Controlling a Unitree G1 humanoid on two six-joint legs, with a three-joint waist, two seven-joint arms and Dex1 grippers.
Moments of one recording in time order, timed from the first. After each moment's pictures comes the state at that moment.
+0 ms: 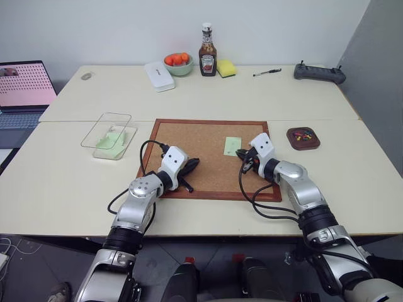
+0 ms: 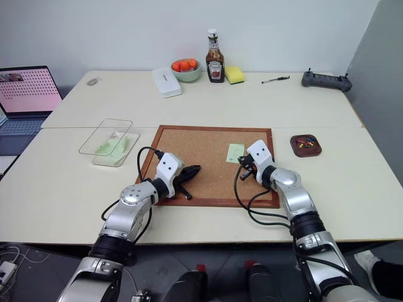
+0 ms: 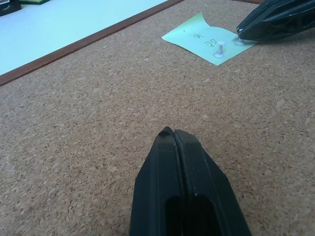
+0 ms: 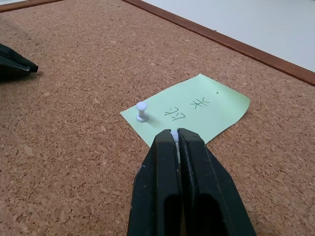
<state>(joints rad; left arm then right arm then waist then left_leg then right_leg) -0.41 0.34 -0.10 0.31 -0.07 0.08 -0.65 -0.59 -0.26 0.14 0.43 0.06 0.17 0.60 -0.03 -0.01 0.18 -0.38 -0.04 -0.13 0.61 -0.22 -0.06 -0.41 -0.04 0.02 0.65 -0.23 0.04</state>
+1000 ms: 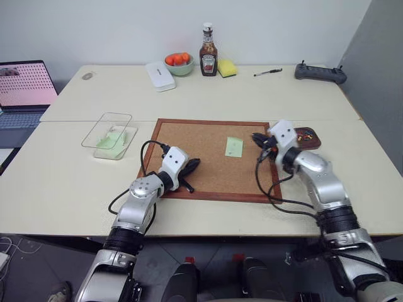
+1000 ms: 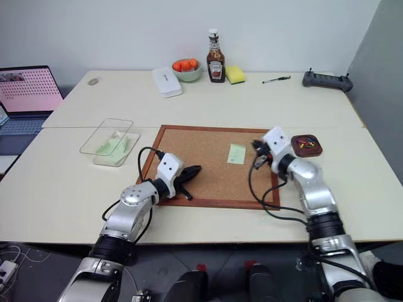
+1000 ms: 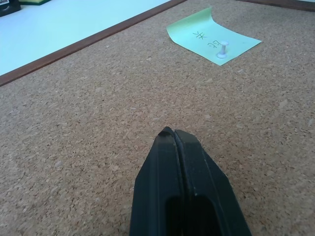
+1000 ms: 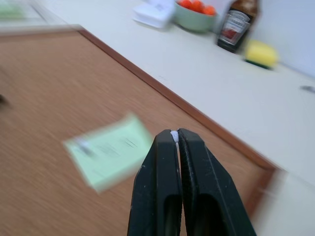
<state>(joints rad) -0.40 0.34 -0.10 0.30 -0.07 0.08 -0.64 -0.56 -0.48 0.06 0.26 0.00 0.11 0.58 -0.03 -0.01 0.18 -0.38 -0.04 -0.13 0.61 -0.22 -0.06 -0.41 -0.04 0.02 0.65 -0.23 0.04</state>
